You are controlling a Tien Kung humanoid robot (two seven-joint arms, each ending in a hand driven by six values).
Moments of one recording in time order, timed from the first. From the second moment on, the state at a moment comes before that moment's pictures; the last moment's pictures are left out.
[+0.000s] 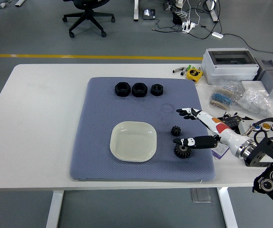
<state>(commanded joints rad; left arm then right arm) 0.00 0.03 -0.77 -0.18 1.02 0.23 0.18 0.36 -0.41 0.90 1.50 -1.76 0.03 -0.05</state>
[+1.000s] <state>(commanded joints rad) 0.01 0.03 -0.78 -0.18 1.05 0.22 0.20 0.46 -0.40 0.76 1.38 -2.20 0.08 -0.12</state>
